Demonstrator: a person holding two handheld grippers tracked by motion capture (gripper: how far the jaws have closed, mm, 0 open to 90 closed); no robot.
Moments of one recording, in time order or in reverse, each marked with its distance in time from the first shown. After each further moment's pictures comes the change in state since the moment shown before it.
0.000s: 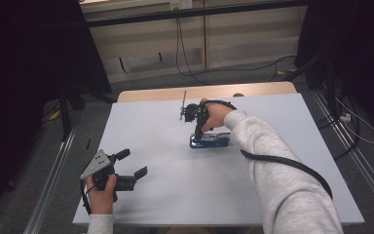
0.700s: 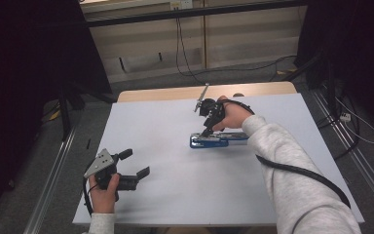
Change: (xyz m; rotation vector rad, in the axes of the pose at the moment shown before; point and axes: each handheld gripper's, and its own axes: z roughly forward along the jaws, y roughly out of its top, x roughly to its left) left arm -0.001 0.001 0.006 0.028 -0.009 0.009; right arm 0.004 -0.049 -0.022 -0.205 -0.056 0.167
